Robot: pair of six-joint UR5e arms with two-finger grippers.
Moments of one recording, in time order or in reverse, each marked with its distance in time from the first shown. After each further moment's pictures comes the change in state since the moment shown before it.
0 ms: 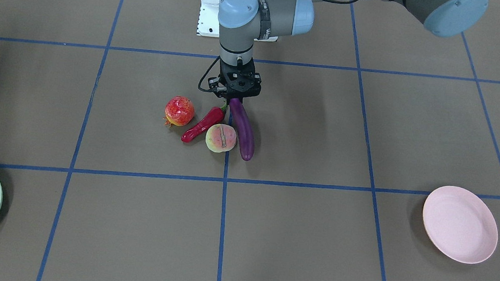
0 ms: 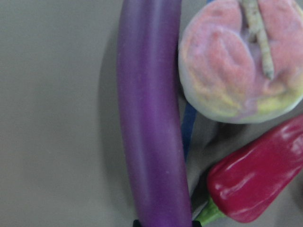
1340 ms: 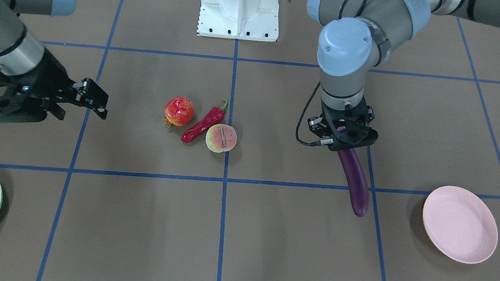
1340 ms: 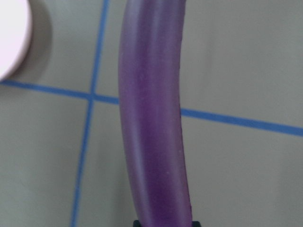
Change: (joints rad) left arm -0.411 0.149 -0.115 0.348 -0.122 0.605; right arm -0.537 0.387 0.021 -0.006 -0.286 0.696
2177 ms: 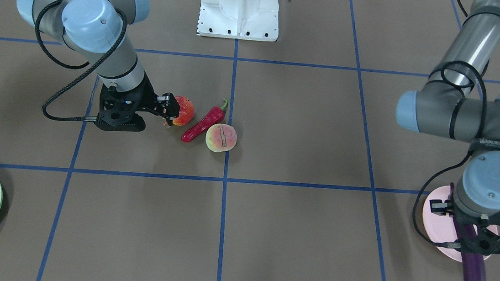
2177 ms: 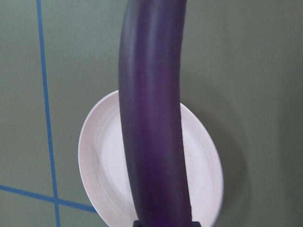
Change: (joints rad) left arm -0.274 0.032 0.517 -0.304 0.010 0.496; right arm -0.178 0.143 -0.129 -0.019 -0.140 0.124
